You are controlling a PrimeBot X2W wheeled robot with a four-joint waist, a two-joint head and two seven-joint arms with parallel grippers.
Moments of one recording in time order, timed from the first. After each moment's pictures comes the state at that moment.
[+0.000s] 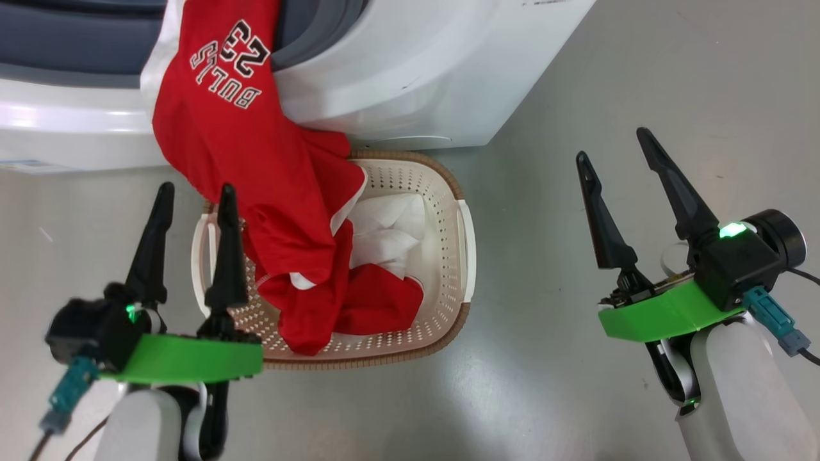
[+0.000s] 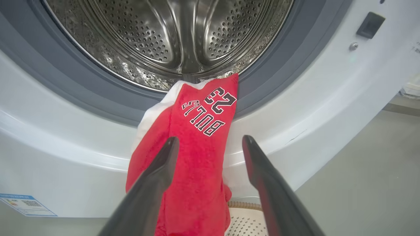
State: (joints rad) left arm -0.34 0.05 -0.04 0.10 -0.29 -0.04 -0.25; right arm -0.34 -0.05 0.07 0.10 0.09 0.13 -0.26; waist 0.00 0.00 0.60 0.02
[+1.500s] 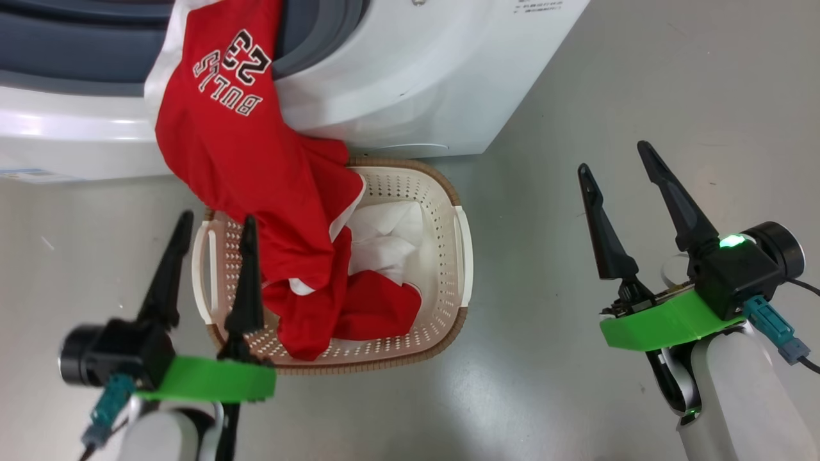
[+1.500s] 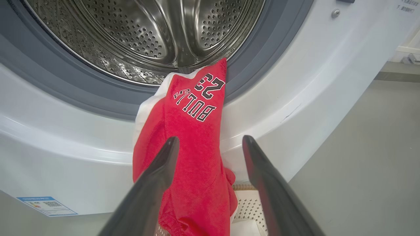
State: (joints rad) left arm -0.27 0.08 -0.11 0.06 -0.21 0.03 -0.24; right arm -0.31 -0.05 0.07 0.10 0.10 0.13 -0.26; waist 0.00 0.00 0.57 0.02
